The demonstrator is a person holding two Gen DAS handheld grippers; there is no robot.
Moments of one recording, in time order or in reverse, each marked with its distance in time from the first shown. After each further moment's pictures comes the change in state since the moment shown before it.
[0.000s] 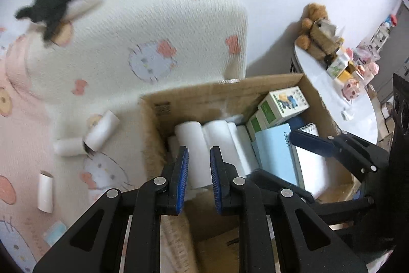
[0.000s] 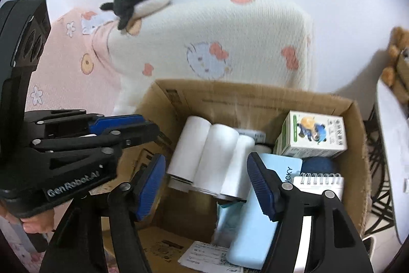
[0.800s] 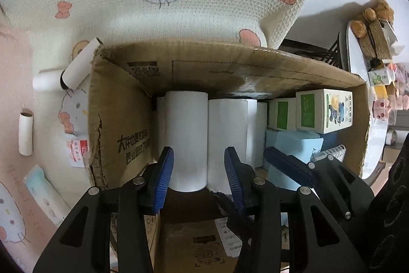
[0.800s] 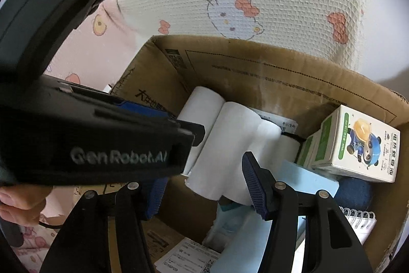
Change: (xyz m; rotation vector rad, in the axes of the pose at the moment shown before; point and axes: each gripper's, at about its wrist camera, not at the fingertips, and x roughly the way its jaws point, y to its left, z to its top) left arm 0.116 -0.001 0.035 -0.277 0.500 0.040; right arm 0.079 -0.027 0.003 -0.087 0.260 0.210
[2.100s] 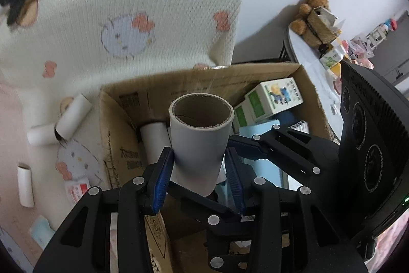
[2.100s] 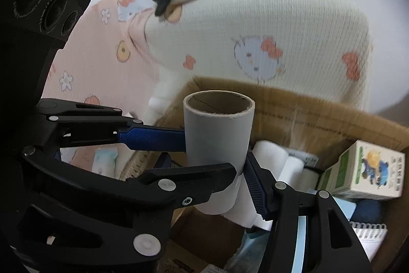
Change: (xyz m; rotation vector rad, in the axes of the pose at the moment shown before) left arm -0.043 0.002 -0.045 0.242 -0.260 -0.147; right arm -0.003 0.029 0.006 -0.035 -0.189 0.075
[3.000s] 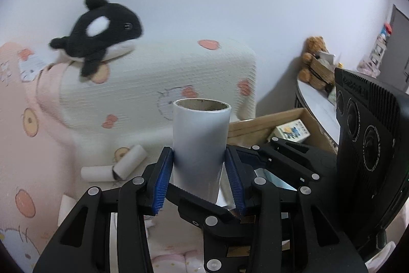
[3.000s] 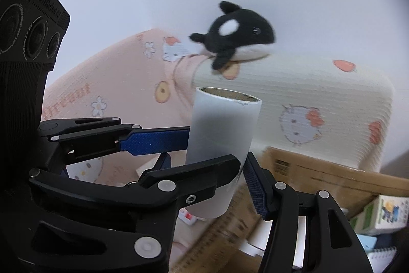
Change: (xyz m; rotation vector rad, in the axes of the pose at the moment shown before) left arm -0.104 0.015 -0.042 0.093 -0.418 0.163; right arm -0.023 0.092 0.019 -0.133 -0.299 0.045
